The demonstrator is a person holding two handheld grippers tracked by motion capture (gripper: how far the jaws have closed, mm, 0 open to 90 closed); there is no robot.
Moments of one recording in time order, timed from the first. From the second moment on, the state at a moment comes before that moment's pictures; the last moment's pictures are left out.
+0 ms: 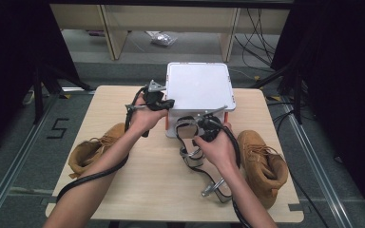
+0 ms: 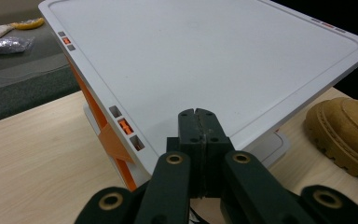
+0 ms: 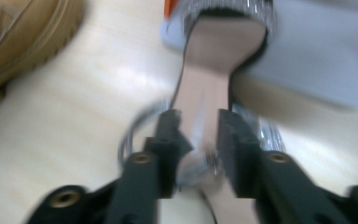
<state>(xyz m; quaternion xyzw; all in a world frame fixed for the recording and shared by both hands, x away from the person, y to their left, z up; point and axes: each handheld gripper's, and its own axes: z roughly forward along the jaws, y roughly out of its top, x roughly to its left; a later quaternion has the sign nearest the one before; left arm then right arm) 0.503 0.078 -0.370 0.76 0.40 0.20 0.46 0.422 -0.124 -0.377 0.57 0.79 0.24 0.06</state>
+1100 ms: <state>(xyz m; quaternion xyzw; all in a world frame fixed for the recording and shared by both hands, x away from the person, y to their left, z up) 0.505 0.078 -0.370 0.77 0.38 0.20 0.47 0.405 -0.112 -0.431 0.53 0.81 0.24 0.04</state>
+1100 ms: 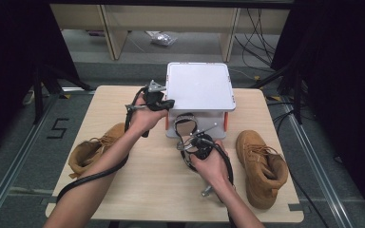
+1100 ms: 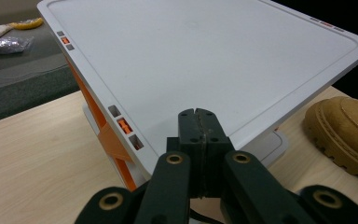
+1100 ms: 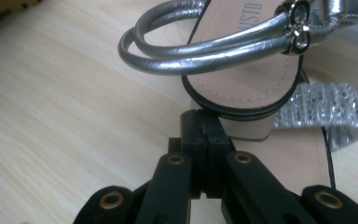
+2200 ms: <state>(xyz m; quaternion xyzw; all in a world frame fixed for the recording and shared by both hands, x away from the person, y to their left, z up) 0.503 0.078 -0.370 0.77 0.40 0.19 0.47 0.473 -0.077 -0.442 0.50 0.82 0.26 0.11</state>
